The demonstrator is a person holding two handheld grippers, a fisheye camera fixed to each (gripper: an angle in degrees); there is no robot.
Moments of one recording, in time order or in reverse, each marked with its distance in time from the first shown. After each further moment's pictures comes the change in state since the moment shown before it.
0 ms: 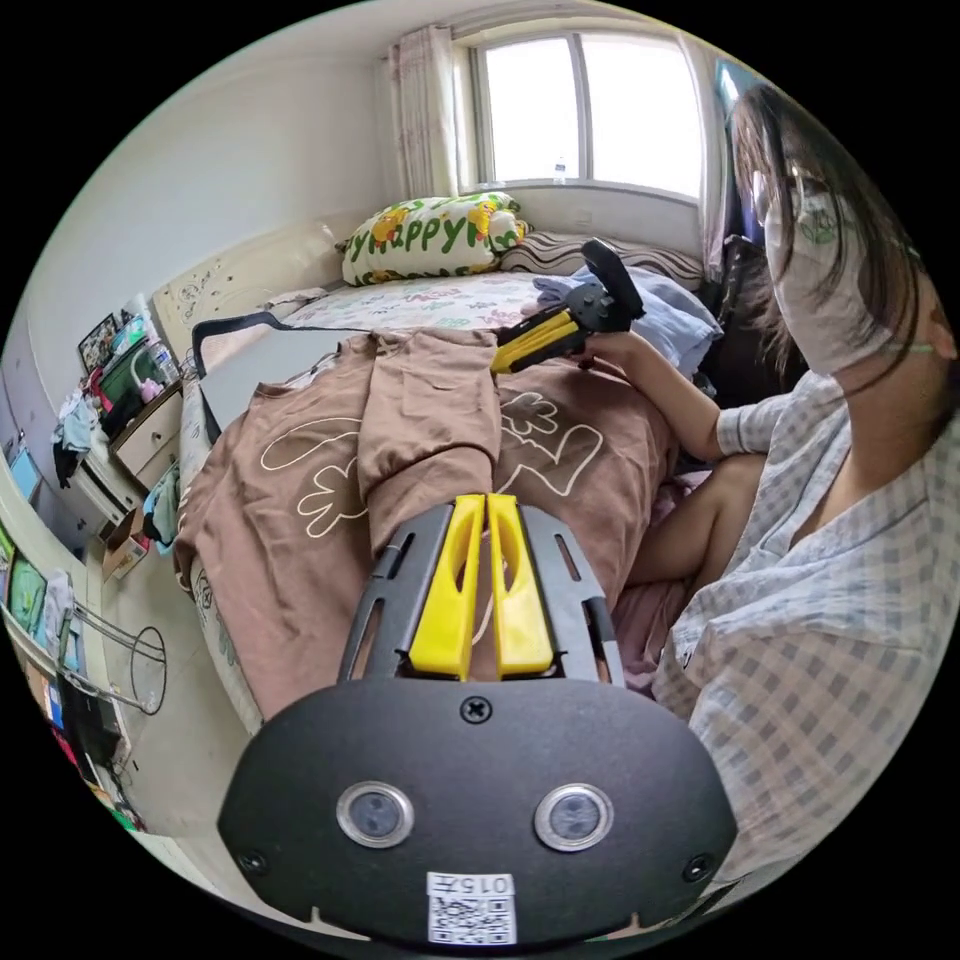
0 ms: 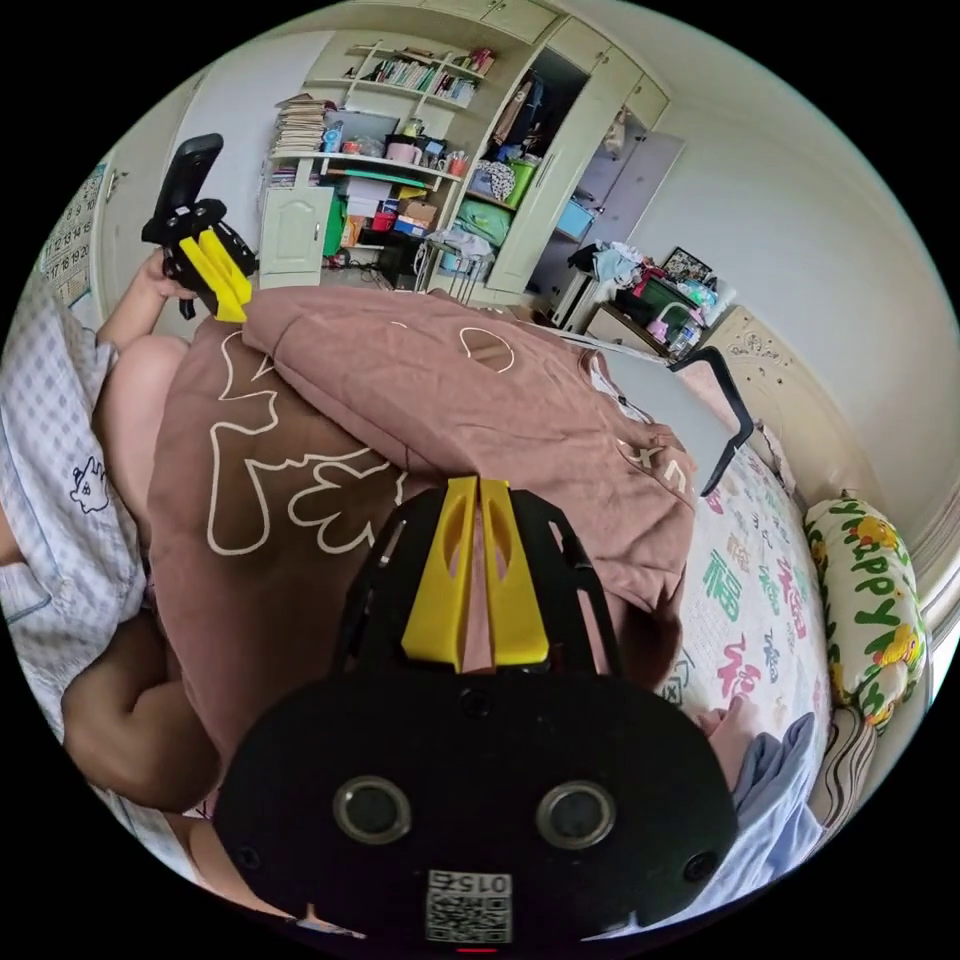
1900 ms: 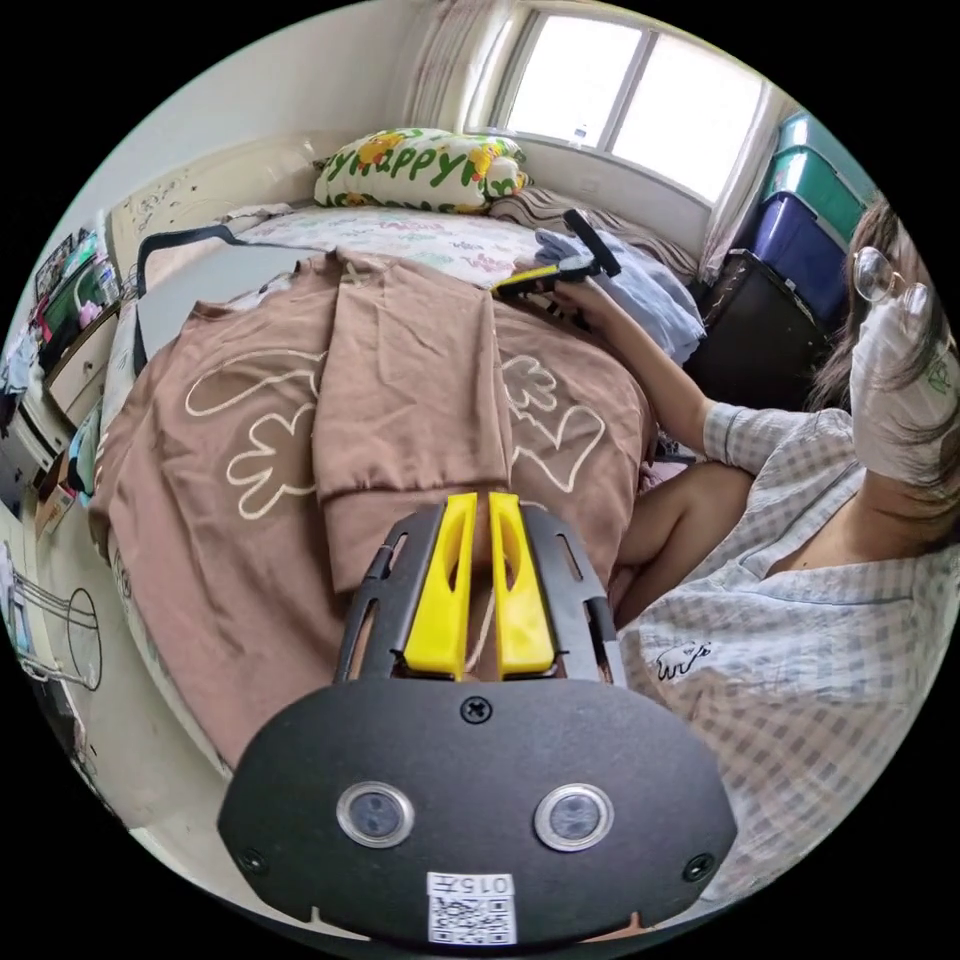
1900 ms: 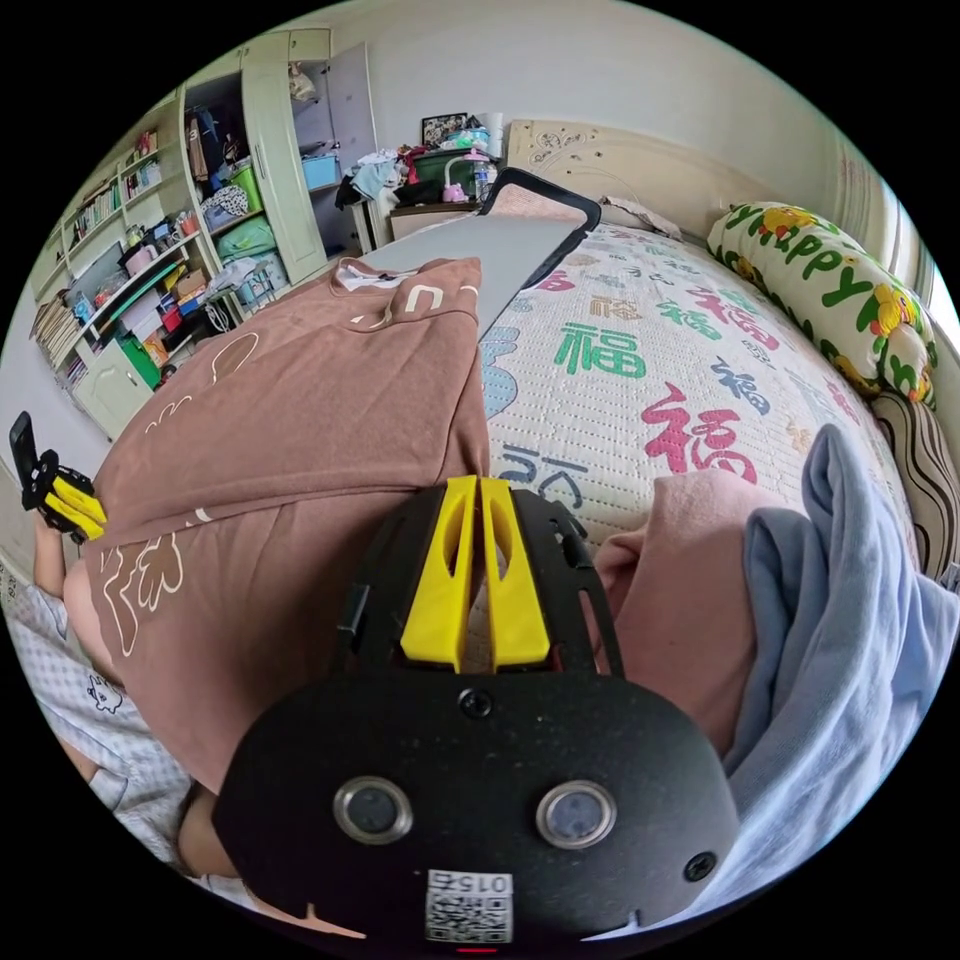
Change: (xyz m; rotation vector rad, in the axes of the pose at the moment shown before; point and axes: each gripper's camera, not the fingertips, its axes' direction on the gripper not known) left arm 0.121 -0.528 -0.279 -0.174 0.264 -0.134; right arm 0.213 0.137 0.003 -0.192 0.061 0.711
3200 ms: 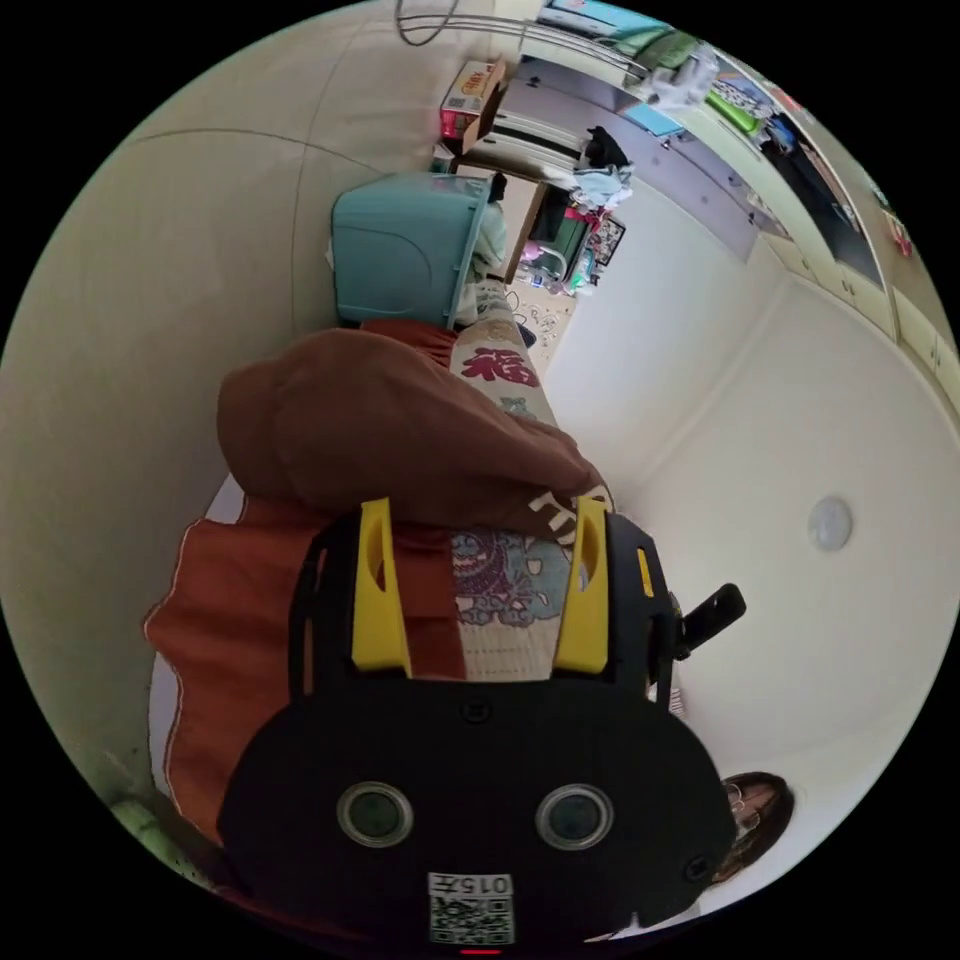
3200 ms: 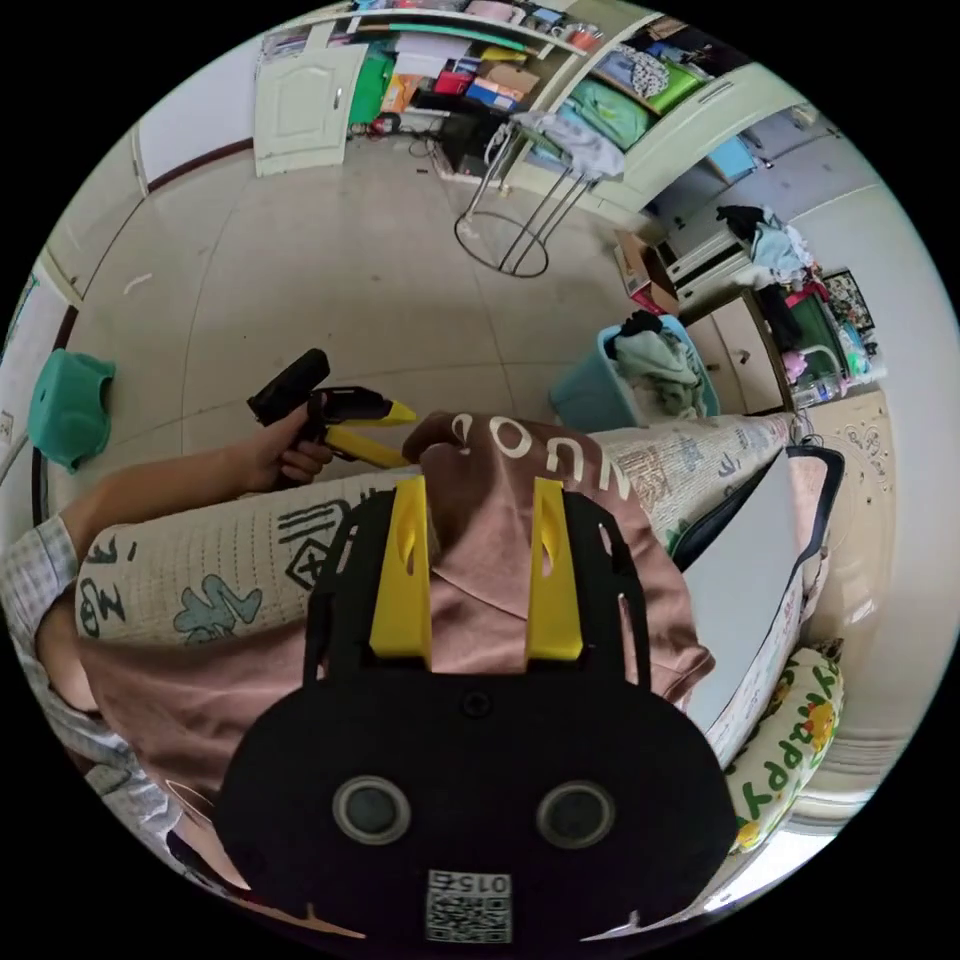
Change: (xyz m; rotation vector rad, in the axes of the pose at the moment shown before) left arm -0.716 0.017 -0.479 1.069 0.950 -1.276; right arm -0.672 -0.430 0.122 -0.318 0.066 -0.940
